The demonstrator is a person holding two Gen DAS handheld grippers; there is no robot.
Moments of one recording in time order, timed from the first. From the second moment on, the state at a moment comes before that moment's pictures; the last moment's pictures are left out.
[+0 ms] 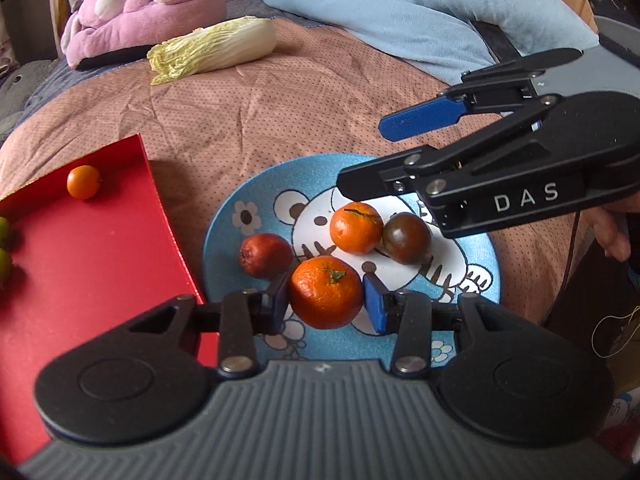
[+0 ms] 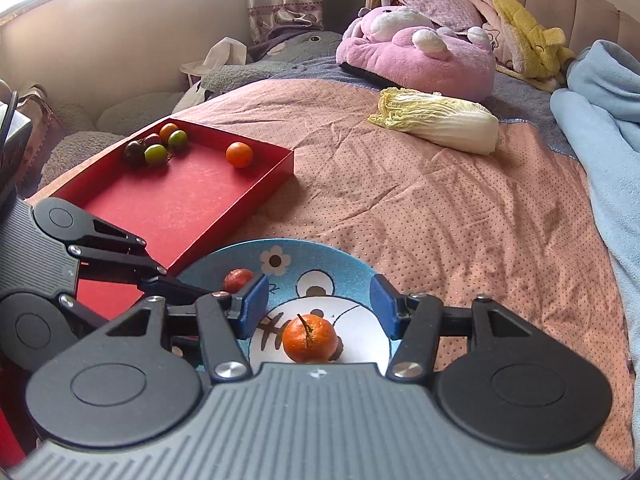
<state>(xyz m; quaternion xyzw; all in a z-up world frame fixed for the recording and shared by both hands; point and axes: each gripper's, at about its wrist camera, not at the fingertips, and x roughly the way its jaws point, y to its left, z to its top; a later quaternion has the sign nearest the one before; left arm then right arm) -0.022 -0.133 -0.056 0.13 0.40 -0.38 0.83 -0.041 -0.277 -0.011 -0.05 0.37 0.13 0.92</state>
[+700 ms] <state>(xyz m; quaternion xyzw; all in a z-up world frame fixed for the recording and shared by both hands) 0.020 -0.065 -0.032 0.07 0.34 -0.17 0.92 0.040 -0.230 0.010 0.00 0.31 0.16 0.94</state>
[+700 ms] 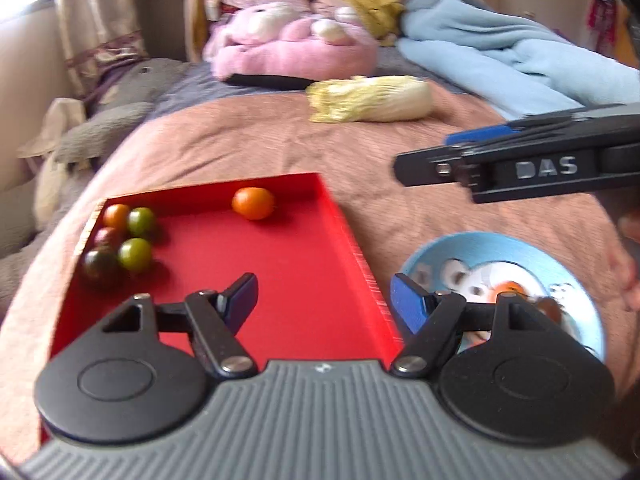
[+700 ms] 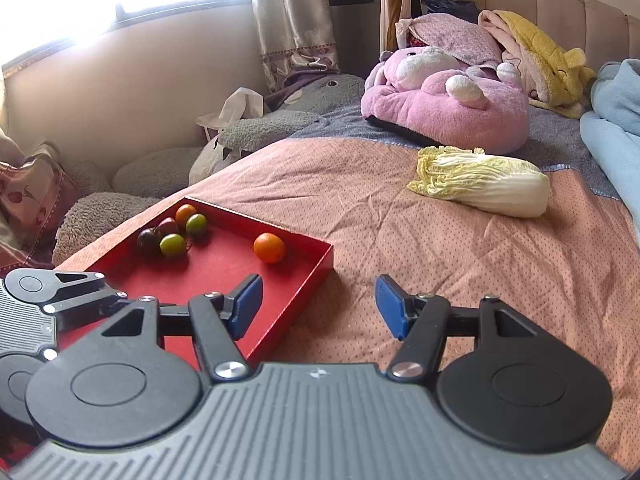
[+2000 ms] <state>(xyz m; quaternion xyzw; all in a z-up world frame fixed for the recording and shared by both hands) 0.093 0.025 -0.047 -0.04 0.38 0.06 0.92 0.107 -0.128 -0.034 -0.06 0.36 0.26 0.90</state>
